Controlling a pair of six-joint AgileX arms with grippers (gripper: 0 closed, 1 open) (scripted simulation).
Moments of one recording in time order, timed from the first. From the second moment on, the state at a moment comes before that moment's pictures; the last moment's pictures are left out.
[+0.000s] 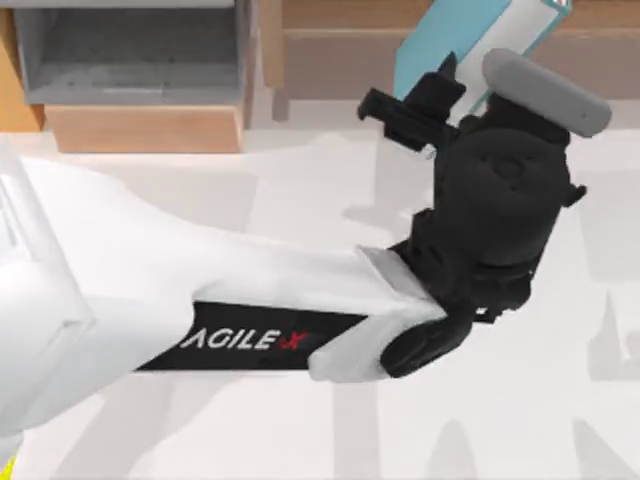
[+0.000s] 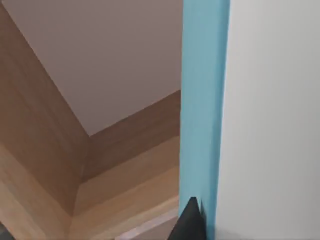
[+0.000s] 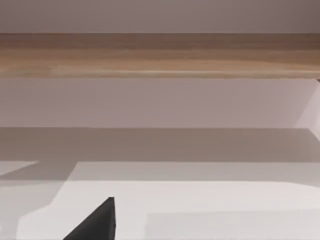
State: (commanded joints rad) left arm -1.07 1.99 1.22 0.77 -0.91 0.48; right arm 0.00 0.00 0.00 0.00 0.00 0.00
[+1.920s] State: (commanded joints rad) left arm -0.22 1.80 0.77 0.78 -0.18 1.53; right arm 0.00 0.00 0.00 0.00 0.00 0.00
